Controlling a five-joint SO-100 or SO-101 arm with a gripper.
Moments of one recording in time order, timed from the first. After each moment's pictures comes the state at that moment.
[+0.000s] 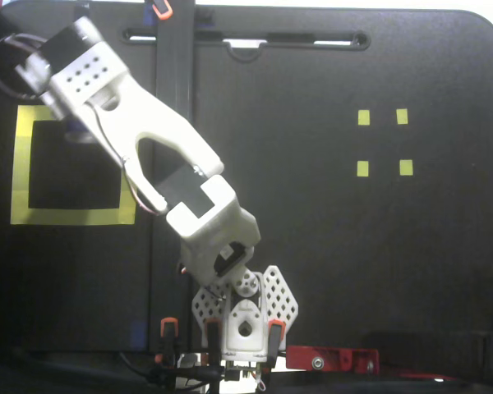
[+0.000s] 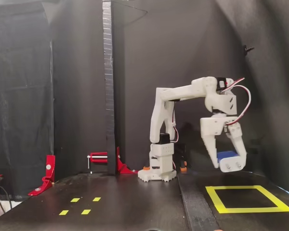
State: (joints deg) arm -43.9 79.5 74.2 91.8 -49.5
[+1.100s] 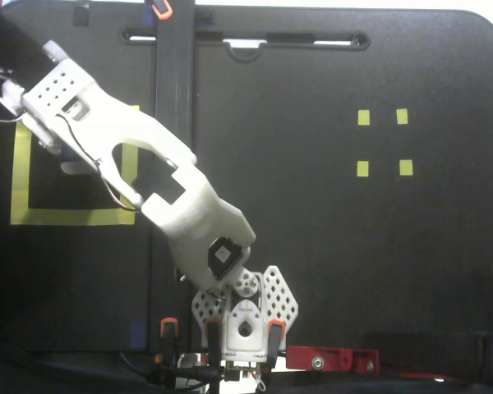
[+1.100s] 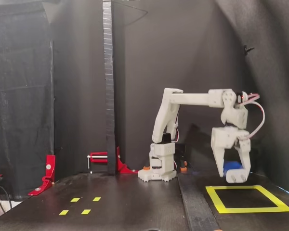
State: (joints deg) arm -49.4 67.0 74.7 89.1 -47.6
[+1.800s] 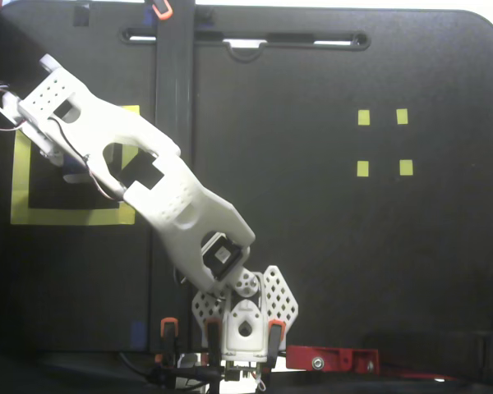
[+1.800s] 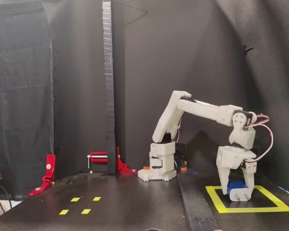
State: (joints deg) arm -50.4 58.5 74.6 83.1 -47.5
